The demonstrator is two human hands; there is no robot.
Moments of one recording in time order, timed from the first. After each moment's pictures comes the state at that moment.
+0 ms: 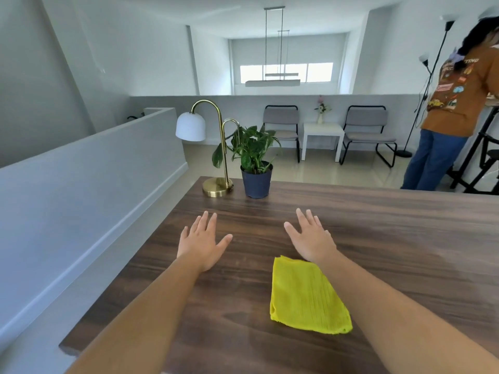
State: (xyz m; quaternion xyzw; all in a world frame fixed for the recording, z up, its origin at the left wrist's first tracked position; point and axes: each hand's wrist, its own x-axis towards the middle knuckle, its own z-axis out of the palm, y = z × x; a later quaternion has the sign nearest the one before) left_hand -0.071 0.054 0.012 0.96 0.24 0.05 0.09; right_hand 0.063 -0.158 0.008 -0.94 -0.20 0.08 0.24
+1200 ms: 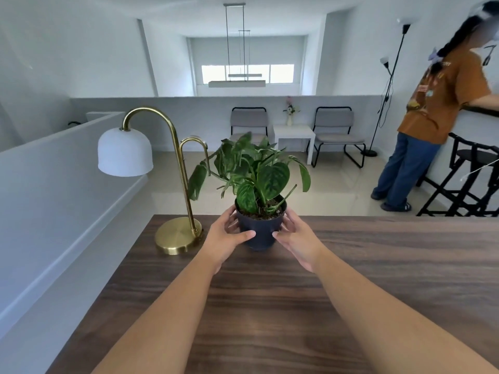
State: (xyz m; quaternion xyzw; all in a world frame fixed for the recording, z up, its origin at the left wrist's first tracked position) left_hand 0.191 0.114 -0.001 0.70 0.10 0.12 0.70; right_hand 0.259 -0.057 -0.008 -0.64 -0.18 0.20 0.72
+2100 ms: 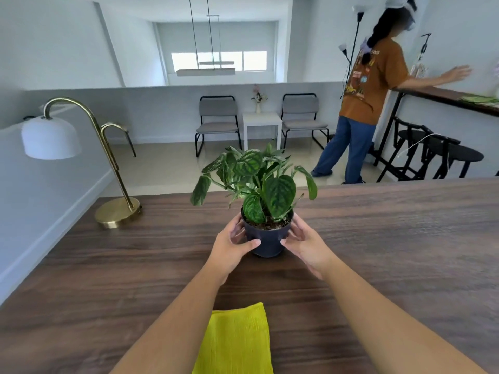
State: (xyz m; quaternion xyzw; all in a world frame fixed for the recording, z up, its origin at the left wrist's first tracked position) left_hand 0.145 -0.096 -0.026 0.71 0.06 0.07 0.70; right_hand 0.200 -0.283 -0.028 -0.68 -0.14 0.17 0.70
